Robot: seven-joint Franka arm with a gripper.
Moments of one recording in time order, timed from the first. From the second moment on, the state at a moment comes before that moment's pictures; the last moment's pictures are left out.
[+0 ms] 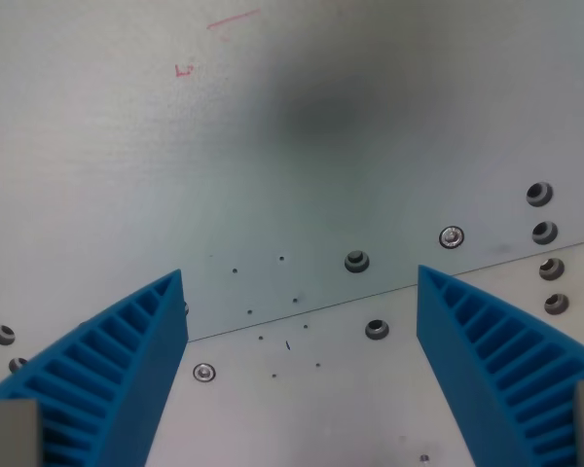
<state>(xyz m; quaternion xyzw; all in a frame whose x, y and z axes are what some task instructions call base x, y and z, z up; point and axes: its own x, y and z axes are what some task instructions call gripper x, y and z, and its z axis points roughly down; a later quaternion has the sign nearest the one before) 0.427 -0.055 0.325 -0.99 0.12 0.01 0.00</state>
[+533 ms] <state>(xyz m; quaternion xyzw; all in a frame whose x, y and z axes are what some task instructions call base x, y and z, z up) 0.427 -0.052 0.325 -0.99 0.12 0.00 0.02</state>
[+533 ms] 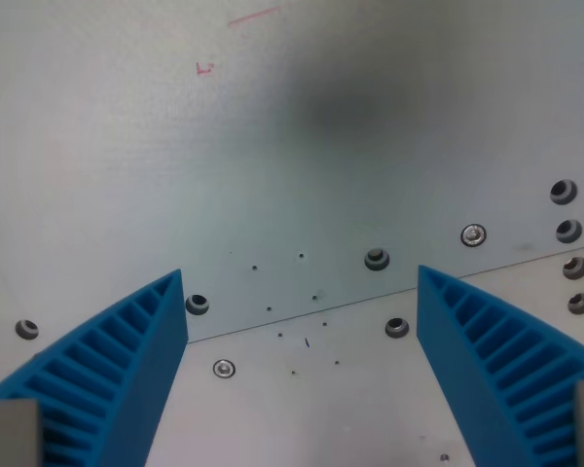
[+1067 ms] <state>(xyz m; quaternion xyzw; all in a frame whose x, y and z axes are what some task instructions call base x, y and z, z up) 0.428 -0.051 0.325 -0.99 0.13 0.00 0.05</state>
